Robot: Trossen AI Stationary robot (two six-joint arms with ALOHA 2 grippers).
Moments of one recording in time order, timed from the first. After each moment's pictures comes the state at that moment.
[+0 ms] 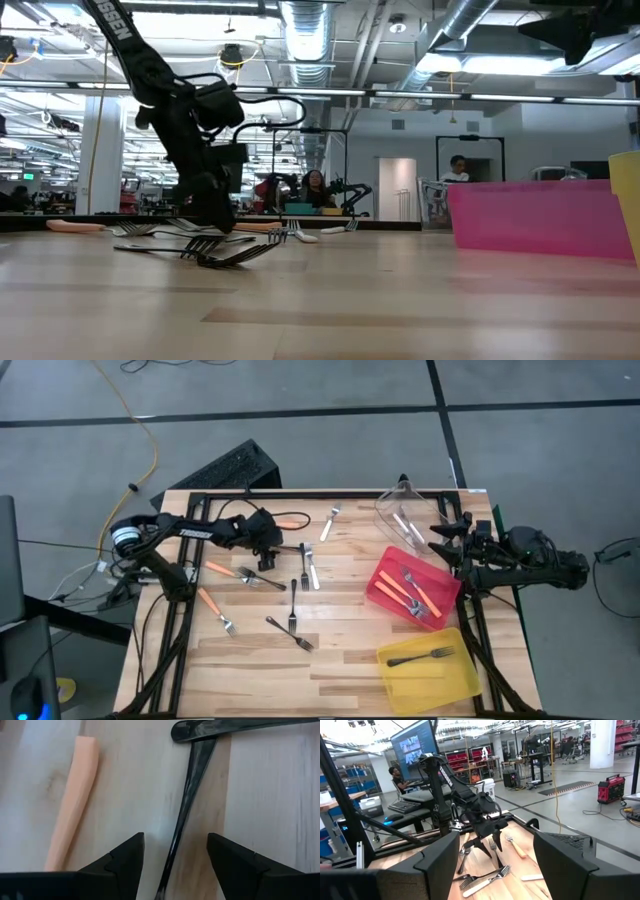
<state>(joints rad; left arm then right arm) 0.54 1.59 0.65 -0.08 0.01 0.42 0.03 0.10 0.52 -0.35 0.32 0.18</state>
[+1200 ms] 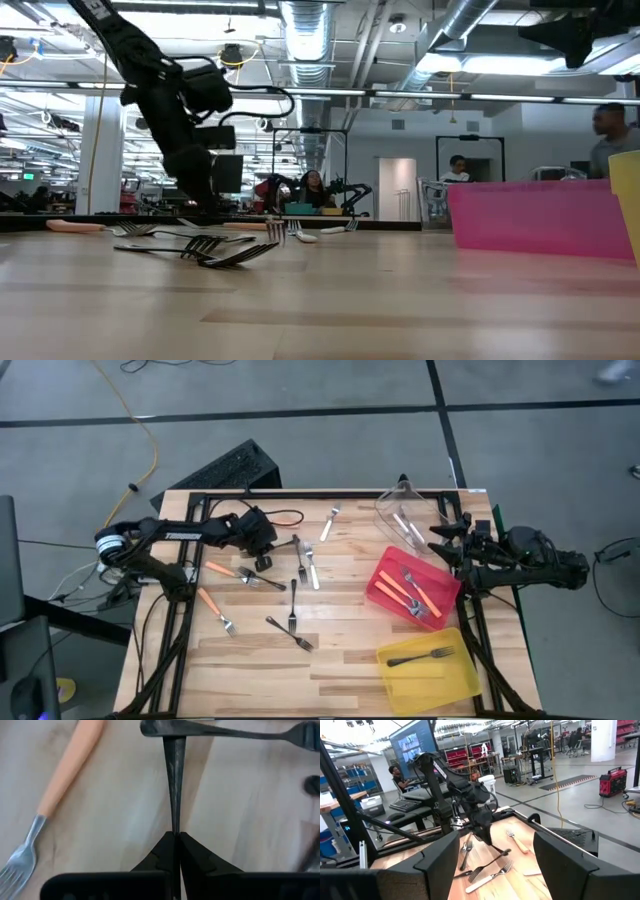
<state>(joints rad) 0.54 1.41 0.64 -0.27 0.07 0.20 0.03 0.10 0.52 -0.36 0.32 0.21</state>
